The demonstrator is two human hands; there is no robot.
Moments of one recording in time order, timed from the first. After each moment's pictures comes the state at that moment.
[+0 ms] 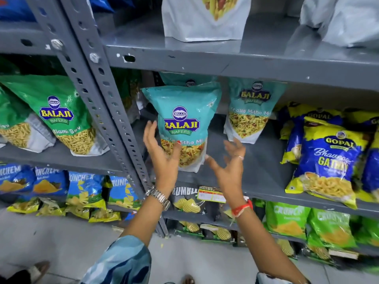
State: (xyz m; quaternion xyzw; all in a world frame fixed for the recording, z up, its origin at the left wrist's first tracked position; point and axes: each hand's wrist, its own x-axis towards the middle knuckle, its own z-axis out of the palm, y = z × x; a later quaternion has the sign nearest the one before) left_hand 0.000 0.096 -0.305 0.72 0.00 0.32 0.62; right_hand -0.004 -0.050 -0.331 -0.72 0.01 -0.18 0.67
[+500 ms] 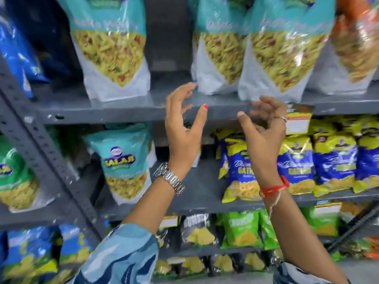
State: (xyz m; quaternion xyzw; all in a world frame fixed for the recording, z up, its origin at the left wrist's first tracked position) left_hand -0.049 -0.095 -0.115 0.61 -0.28 0.36 0.65; right_hand -0.076 -0.232 -0.128 -0.62 -0.02 -0.47 0.62
